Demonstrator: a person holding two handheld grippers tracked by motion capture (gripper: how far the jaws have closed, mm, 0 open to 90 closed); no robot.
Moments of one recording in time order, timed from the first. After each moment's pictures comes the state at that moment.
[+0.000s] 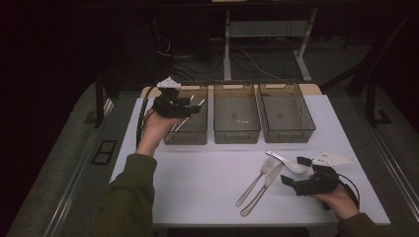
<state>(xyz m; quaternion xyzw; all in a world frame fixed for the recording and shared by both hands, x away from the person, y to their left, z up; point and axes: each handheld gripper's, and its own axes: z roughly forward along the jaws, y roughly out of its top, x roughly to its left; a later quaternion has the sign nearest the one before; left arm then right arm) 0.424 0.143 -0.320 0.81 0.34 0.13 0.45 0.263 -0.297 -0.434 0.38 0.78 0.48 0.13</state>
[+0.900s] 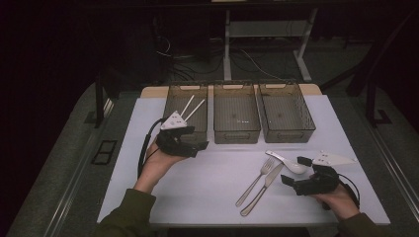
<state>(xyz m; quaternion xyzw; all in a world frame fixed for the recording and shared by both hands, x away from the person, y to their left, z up) 0.337 0.132 -0.360 0.82 0.29 0.13 0.47 0.263 -0.297 -0.434 0.39 0.77 0.48 0.13</state>
